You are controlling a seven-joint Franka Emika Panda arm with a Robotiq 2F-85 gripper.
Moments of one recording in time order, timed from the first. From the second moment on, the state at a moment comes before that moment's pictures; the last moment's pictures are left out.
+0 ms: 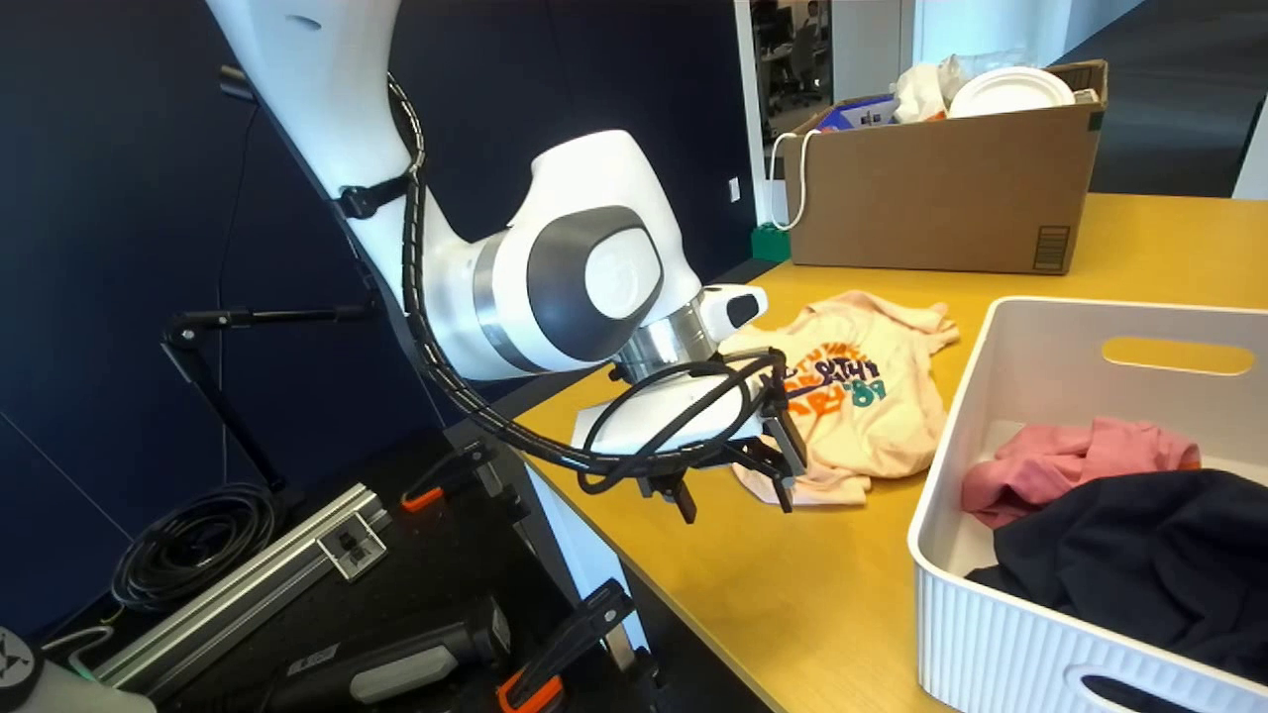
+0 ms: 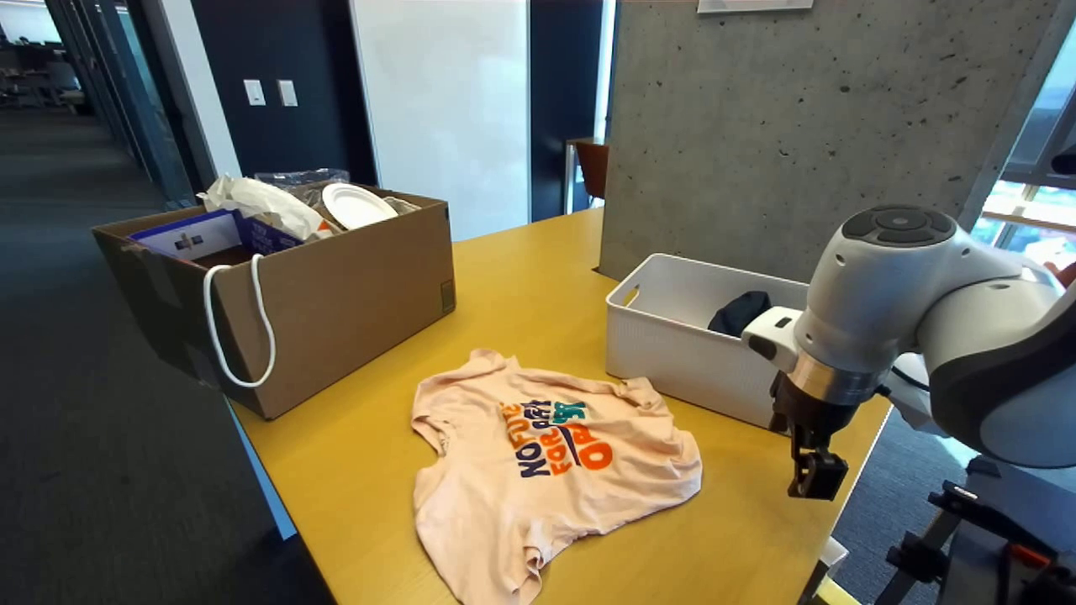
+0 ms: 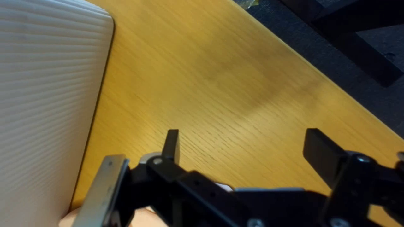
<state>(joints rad) 0.08 0.60 -0.24 -2.32 -0.58 3.01 -0.27</state>
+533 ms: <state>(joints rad) -0.13 0.67 -0.05 -2.26 -0.58 3.08 -0.49</state>
